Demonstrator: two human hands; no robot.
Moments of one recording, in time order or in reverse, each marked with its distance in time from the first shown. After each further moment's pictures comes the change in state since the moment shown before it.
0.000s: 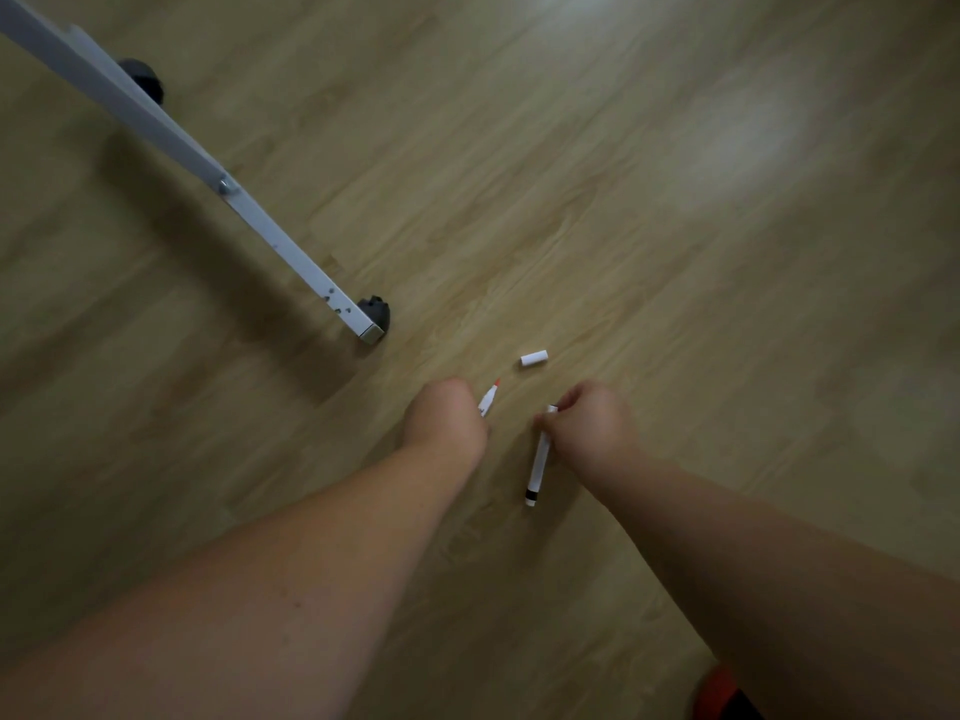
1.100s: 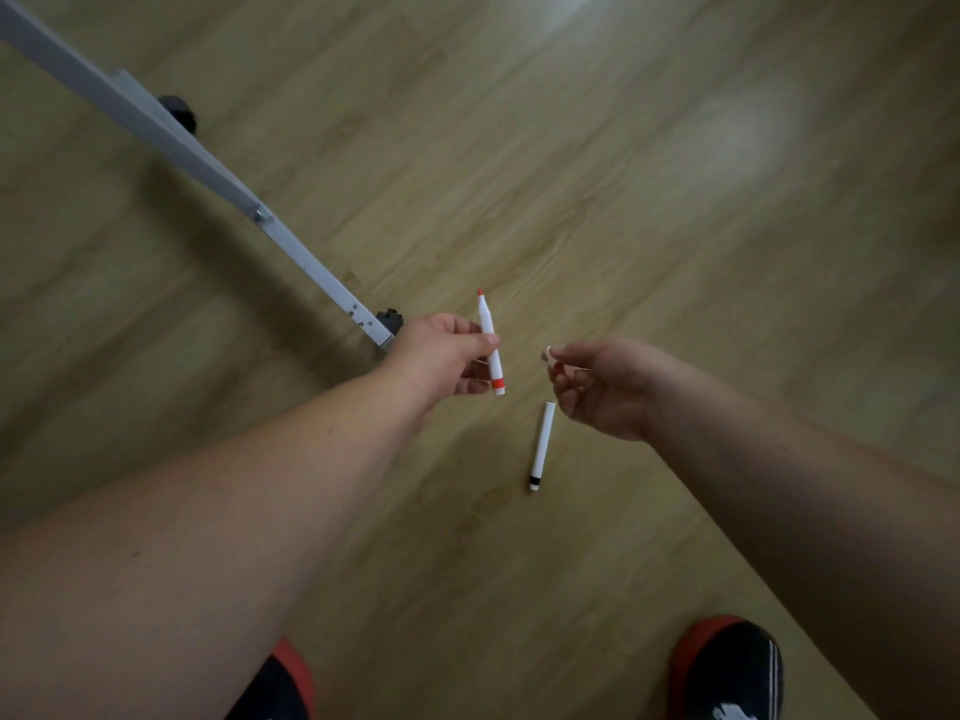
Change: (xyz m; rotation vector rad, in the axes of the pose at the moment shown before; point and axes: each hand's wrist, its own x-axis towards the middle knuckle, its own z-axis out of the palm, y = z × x) left_hand -0.020 0.011 -0.105 -1.138 -0.251 -0.032; right_hand -0.033 -0.073 -0.093 0.912 -0.559 0.437
